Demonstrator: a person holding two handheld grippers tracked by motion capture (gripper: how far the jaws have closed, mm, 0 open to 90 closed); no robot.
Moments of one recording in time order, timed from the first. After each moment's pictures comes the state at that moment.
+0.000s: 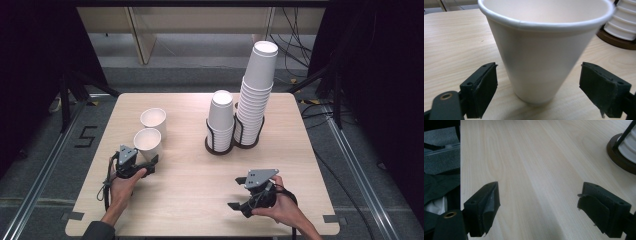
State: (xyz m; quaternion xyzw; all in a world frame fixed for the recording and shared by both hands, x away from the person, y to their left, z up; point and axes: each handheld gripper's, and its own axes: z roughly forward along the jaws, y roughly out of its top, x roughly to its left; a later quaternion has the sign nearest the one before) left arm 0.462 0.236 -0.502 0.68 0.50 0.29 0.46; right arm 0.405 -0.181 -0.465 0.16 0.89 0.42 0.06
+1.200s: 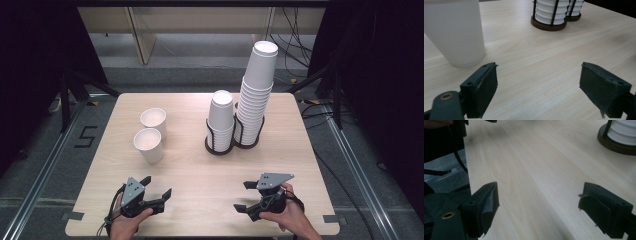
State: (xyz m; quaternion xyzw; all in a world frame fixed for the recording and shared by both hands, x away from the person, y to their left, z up) left arm 0.358 0.193 -0.495 0.71 0.43 0.24 0.50; right arm 0.390 -0.205 -0.471 0.24 0.85 0.46 0.04
